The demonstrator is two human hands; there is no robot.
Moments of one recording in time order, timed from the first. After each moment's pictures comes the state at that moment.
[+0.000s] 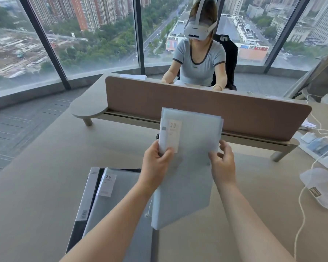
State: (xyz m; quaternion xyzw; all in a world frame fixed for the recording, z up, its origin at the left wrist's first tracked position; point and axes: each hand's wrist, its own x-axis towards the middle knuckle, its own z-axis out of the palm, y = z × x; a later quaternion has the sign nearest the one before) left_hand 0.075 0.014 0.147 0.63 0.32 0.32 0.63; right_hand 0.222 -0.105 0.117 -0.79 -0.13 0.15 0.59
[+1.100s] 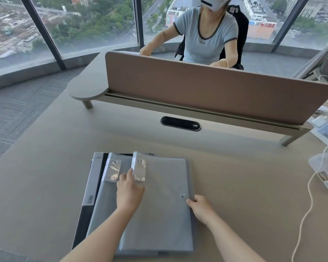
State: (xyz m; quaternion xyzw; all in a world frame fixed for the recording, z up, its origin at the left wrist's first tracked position) left_hand -0.024 0.044 -0.016 0.74 0.57 0.04 0.35; right_hand 0.132 -0.138 -0.032 -0.84 -0.12 0.45 0.27
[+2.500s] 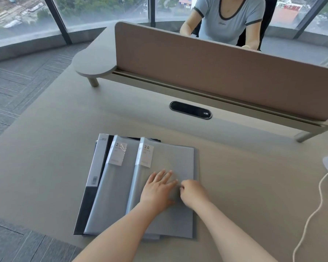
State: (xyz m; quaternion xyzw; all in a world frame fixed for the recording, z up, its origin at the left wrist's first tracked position) left_hand -0.007 -0.007 -0.045 0.94 0.23 -0.19 0.17; right_hand 0.114 -0.096 -0.028 -0.87 -0.36 0.32 0.00
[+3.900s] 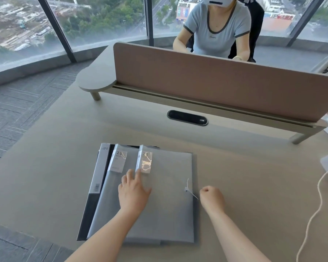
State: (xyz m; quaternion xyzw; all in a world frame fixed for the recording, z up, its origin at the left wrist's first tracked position) left_hand -0.043 0.017 -0.016 0.83 0.53 -0.04 0.19; right_hand 0.139 -0.141 -0.028 -0.92 -0.10 0.31 0.20
